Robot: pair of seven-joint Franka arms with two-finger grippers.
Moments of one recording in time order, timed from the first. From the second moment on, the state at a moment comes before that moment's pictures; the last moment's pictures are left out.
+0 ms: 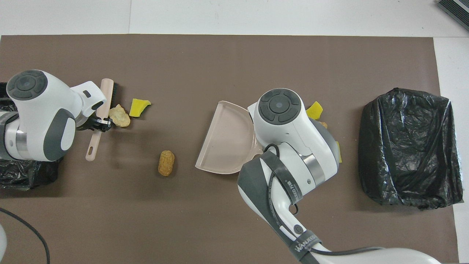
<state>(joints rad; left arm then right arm) -0.10 0.26 0.00 -1.94 0.12 2.13 0.00 0.50 0.27 0.02 -1.74 -0.05 1.81 -0.65</state>
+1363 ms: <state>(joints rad) -0.54 0.13 -0.01 -2.10 -0.20 2.10 0.02 0.53 0.20 0.02 -1.94 -0.06 1.95 -0.58</state>
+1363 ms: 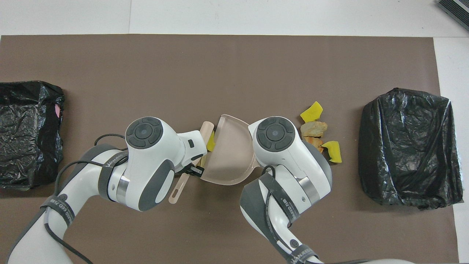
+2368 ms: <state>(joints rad) -0.57 -0.11 0.00 -2.12 -0.26 1.75 -0.23 0.53 0.20 0.02 -1.95 -0.07 1.97 -0.58</state>
